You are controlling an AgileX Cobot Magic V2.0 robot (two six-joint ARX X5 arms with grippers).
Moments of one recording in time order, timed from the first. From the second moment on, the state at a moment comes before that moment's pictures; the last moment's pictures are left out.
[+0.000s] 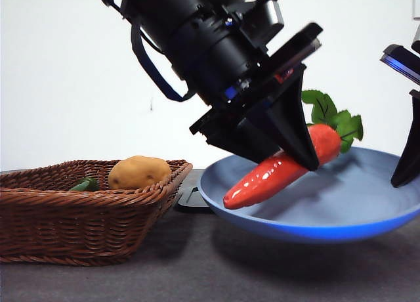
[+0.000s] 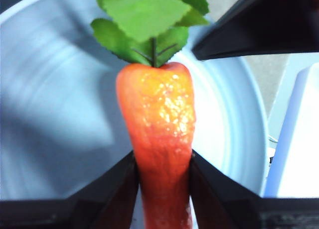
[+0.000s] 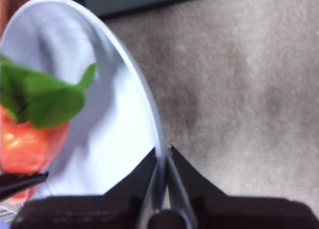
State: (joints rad) left arm -0.89 1.74 1.17 -0.31 0.32 -0.06; right arm 0.22 1.04 0.53 -0.44 -0.39 0.37
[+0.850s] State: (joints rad) left arm -0.88 1.36 1.16 -0.41 0.25 -0.13; right arm 0.17 1.10 0.58 -0.52 -0.41 0.39
